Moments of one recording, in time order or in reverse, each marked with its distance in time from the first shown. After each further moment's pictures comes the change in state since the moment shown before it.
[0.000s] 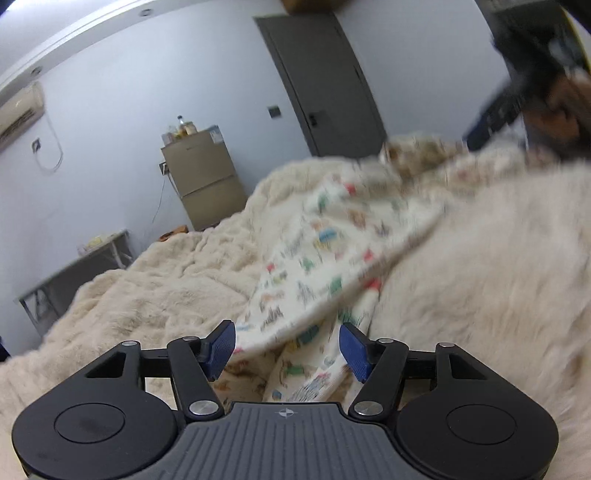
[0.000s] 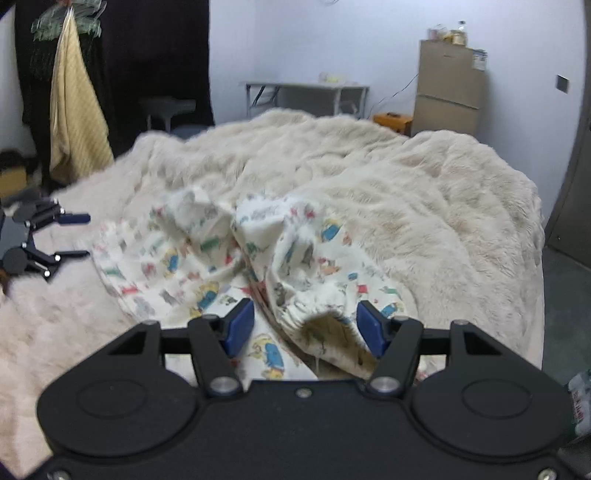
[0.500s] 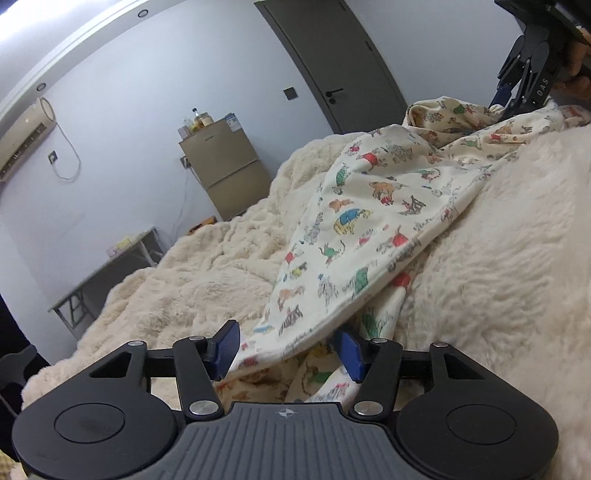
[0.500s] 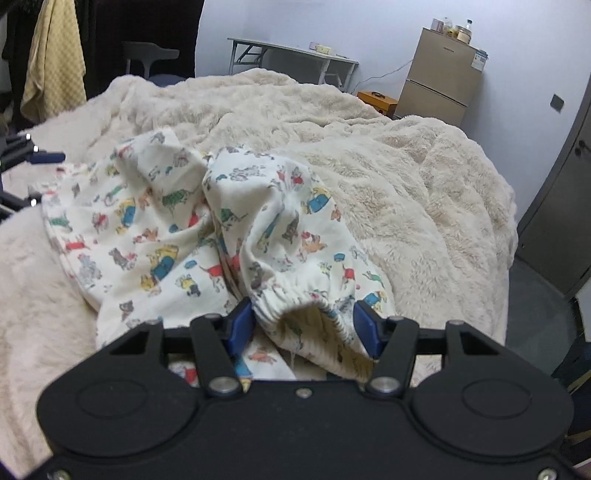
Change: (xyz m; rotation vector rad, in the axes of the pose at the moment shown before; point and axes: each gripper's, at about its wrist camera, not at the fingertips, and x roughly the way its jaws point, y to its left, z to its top) left arm 0.028 -0.012 0.008 0.055 0.042 0.107; right arm 0.032 0.021 0.000 -0.107 0.088 -0.139
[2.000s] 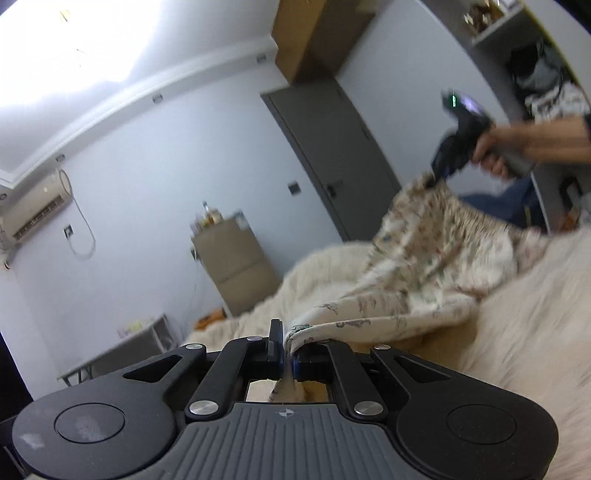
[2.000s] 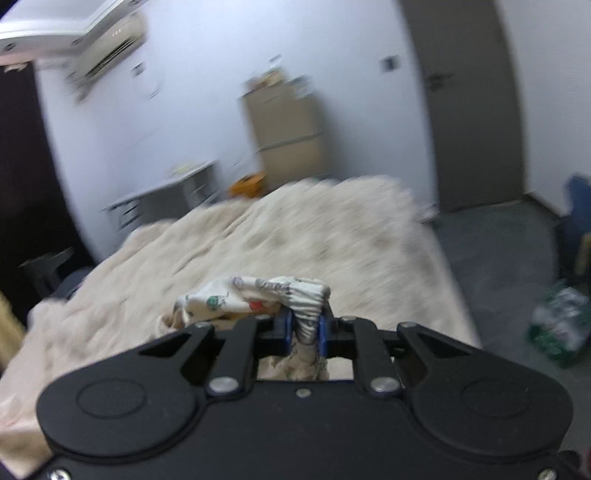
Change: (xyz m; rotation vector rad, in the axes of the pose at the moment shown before) left arm -0.135 0.029 0.061 -0.025 -0.304 -0.026; right arm -0.046 -0.176 0.006 0.680 -0.286 -0.209
